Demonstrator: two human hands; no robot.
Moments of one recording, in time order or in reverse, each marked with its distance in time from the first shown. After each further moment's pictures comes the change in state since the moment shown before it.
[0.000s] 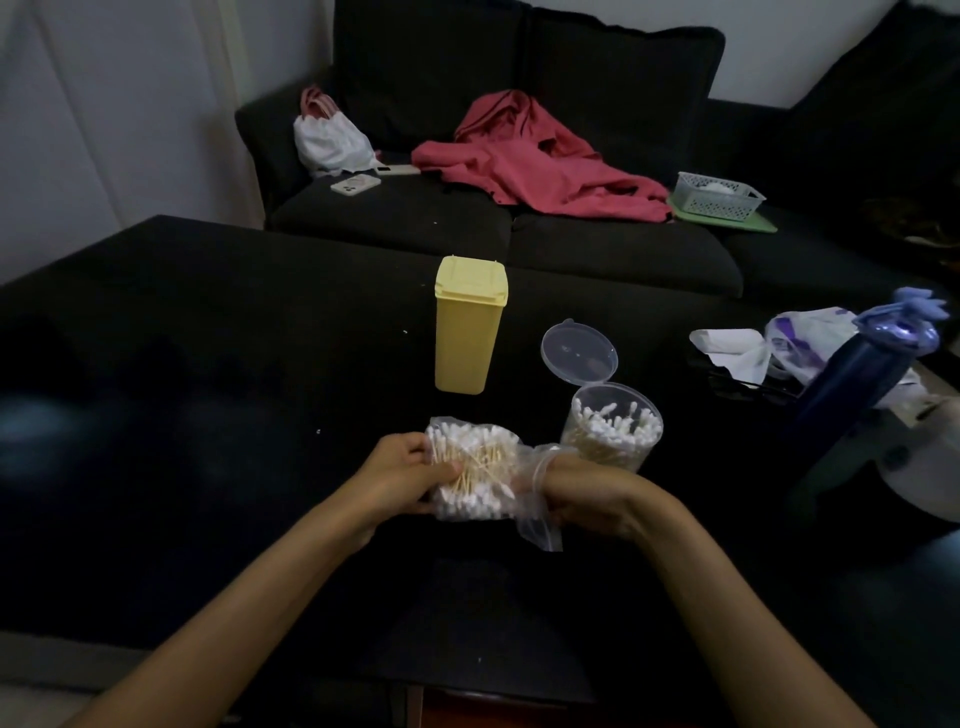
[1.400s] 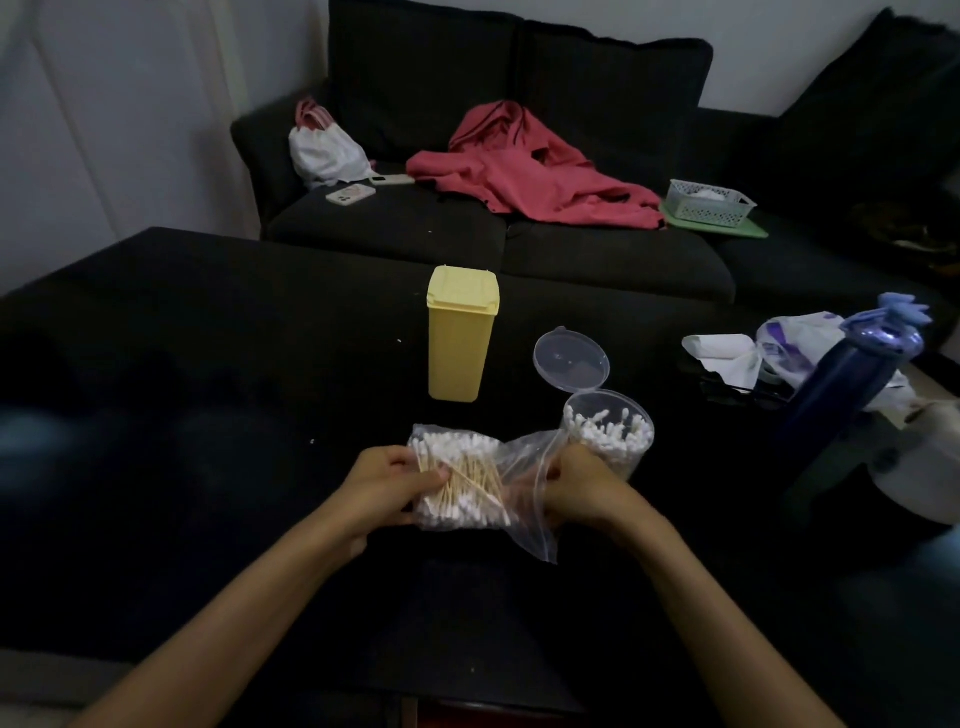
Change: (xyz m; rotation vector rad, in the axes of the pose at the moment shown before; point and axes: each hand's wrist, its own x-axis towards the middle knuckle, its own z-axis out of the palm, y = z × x) left_hand -0.003 -0.002 -0.003 -0.069 0.057 -0.046; right_hand 0.005 0.012 -0.007 -0.319 0.305 -0.086
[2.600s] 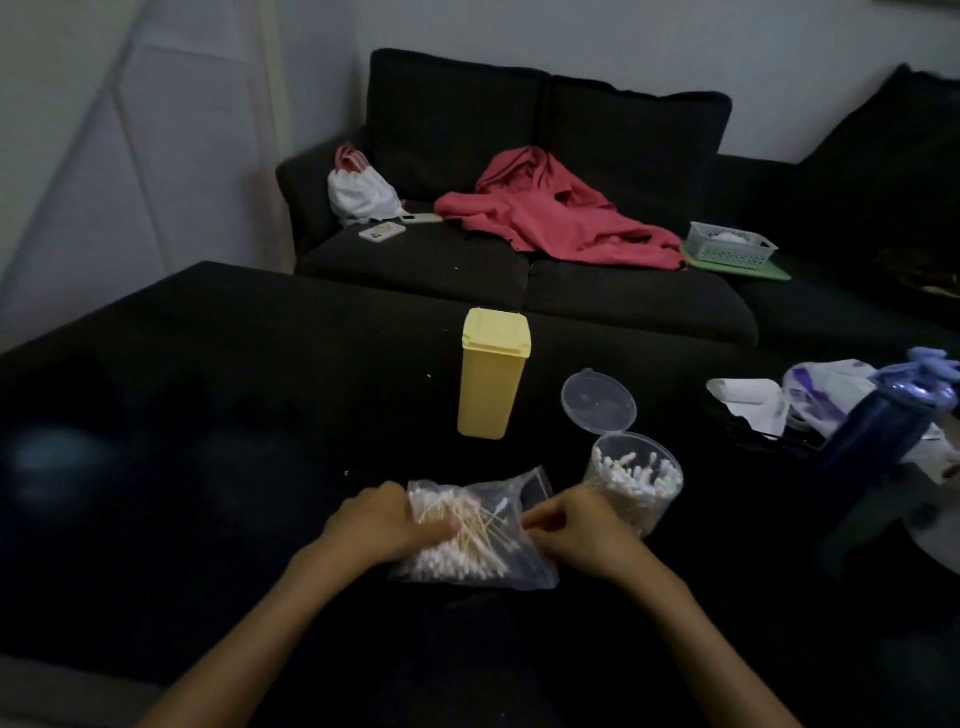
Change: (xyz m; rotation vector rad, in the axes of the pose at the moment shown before) left_hand 0.013 -0.002 -0.035 0.897 0.077 -0.014; right_hand -0.002 -0.015 0.011 -0.154 -0.003 -0.185
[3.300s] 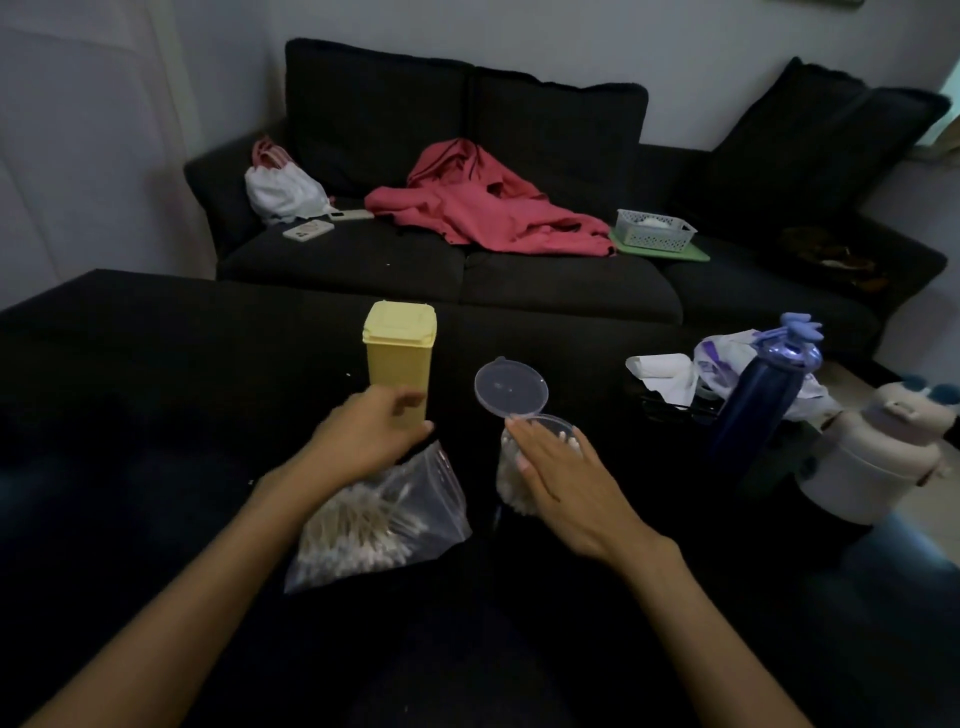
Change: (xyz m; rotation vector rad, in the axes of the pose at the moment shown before) left_hand 0.009 0.100 -0.026 -0.090 0.139 0.349; right_hand -0.030 0.046 -0.054 -0.417 0.179 -0.103
